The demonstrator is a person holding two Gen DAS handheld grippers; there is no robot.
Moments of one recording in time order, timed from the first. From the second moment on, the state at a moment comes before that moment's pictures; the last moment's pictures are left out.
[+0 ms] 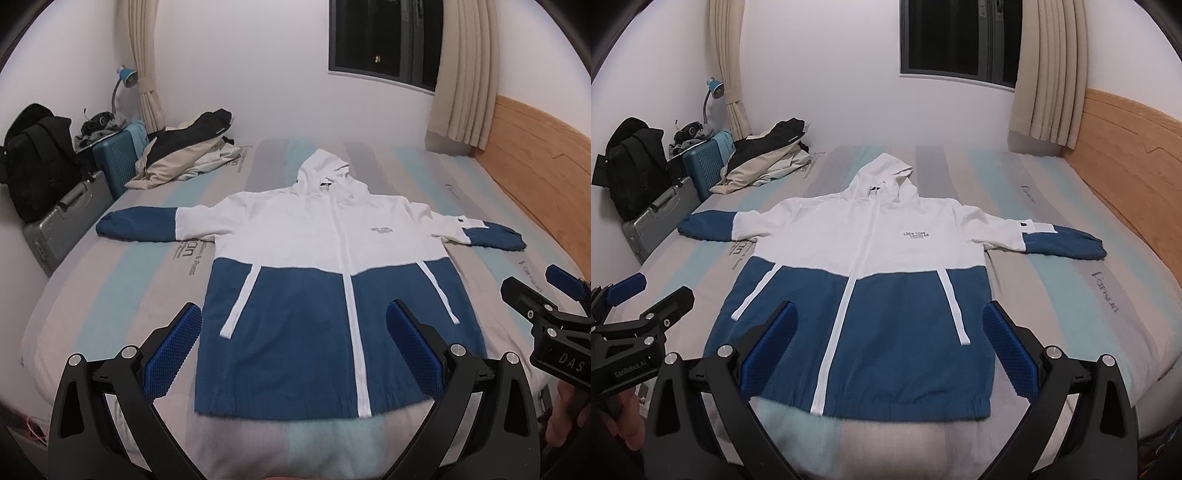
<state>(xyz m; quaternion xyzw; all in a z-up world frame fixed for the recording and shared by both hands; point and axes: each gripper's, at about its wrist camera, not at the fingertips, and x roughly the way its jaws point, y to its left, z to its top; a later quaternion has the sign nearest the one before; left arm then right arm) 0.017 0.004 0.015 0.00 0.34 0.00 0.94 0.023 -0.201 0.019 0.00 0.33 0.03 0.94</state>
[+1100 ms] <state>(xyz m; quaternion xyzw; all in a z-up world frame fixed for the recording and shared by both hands) 0.340 0.017 0.040 -0.01 0.45 0.05 0.89 0.345 -0.268 0.053 0.00 0.46 -0.01 0.89</state>
